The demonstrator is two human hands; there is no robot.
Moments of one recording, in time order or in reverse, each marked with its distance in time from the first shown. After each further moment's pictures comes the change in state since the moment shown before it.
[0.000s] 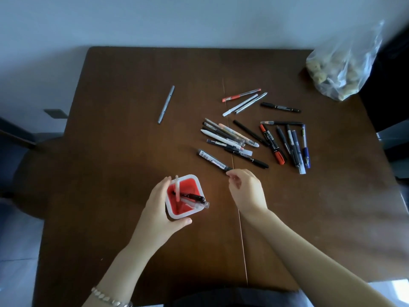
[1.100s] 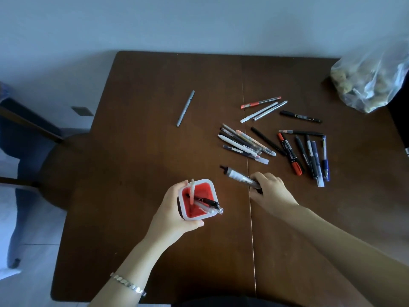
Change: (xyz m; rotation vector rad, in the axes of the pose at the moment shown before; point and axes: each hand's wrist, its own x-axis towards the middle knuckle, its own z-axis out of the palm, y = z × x) left_hand 0.005 -0.003 -0.001 -0.176 -0.020 -0.077; right_hand 0.027 0.016 -0.034 -0.271 -0.363 -0.081
